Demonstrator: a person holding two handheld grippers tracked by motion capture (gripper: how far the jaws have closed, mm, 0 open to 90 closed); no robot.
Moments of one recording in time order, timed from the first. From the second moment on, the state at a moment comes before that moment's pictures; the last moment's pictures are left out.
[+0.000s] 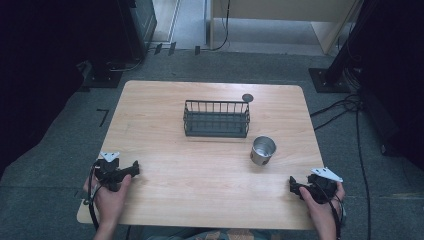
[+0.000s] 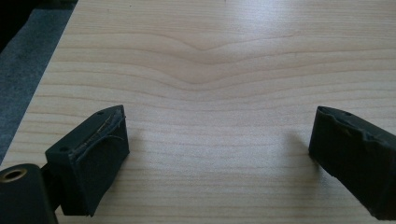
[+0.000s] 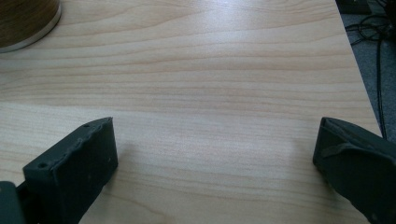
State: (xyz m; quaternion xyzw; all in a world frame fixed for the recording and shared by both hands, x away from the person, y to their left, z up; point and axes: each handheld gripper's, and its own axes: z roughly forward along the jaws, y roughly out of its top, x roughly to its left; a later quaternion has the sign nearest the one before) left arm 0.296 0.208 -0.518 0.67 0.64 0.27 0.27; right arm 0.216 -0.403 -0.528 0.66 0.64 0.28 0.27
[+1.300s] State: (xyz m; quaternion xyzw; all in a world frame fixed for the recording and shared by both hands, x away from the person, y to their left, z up) left arm 0.296 0.208 -0.518 0.67 0.64 0.27 0.27; right arm 0.233 -0.340 -0.493 0.62 0.66 0.34 0.25
